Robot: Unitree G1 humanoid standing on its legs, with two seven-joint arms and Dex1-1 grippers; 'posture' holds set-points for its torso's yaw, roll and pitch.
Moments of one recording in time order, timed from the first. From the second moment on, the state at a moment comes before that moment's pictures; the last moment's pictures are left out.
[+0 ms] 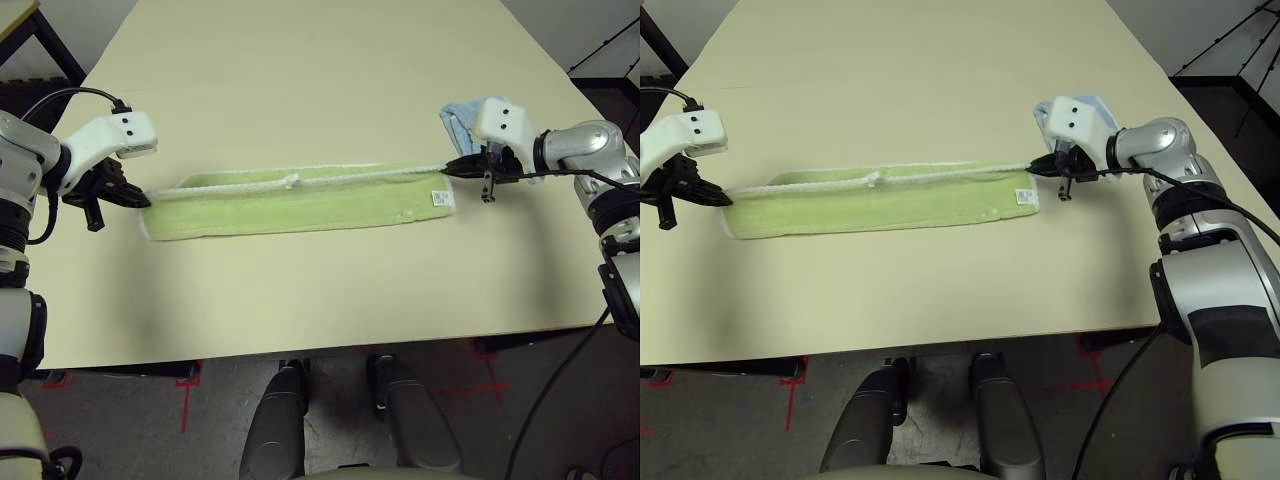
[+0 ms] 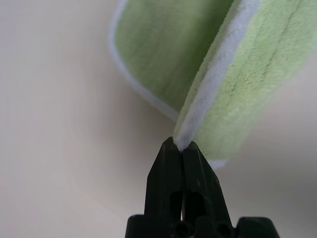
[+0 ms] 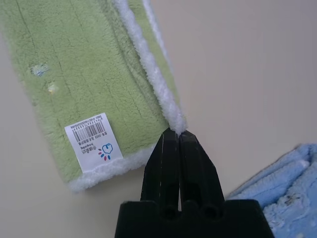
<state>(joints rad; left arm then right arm) -1.14 1.03 -0.35 0.93 0.32 0.15 -1.37 -1.22 -0.63 0.30 1.22 -0.11 -0.35 1.09</state>
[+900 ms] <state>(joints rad) -1.24 0.90 -0.35 1.24 0.39 -0.07 -1.01 -1.23 -0.59 0.29 1.26 -0.26 -0.29 0.97</state>
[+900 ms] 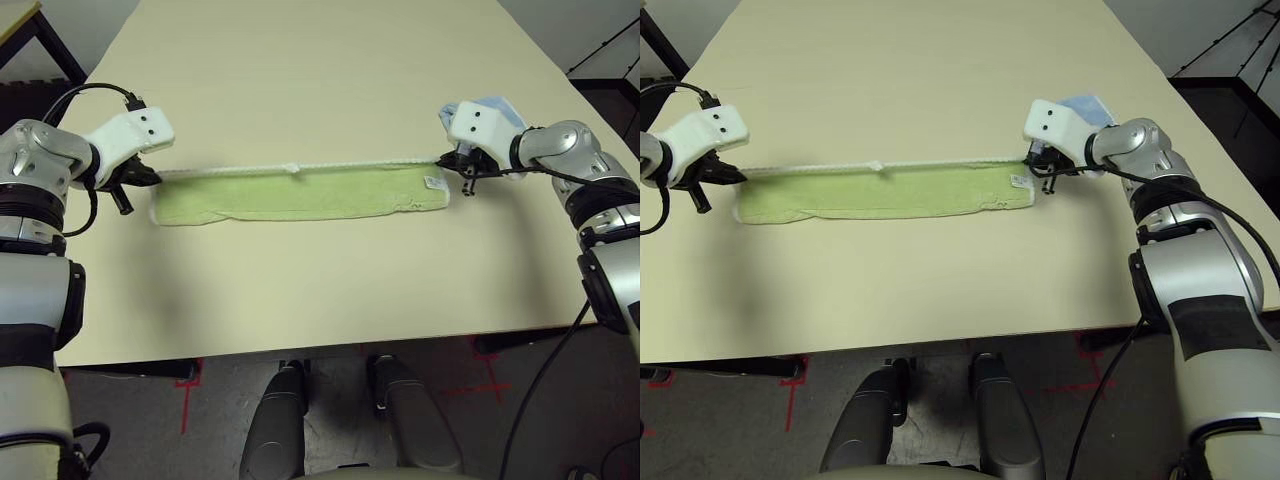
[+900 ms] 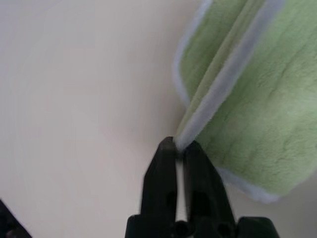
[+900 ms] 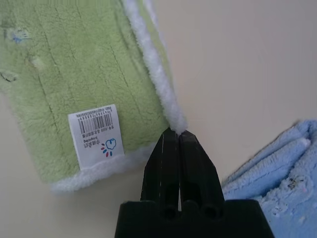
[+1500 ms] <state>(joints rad) -1.28 0.88 -0.05 1.13 0.10 0.16 -1.25 -1.24 -0.55 -0.12 1.22 0.08 -0.20 1.06</state>
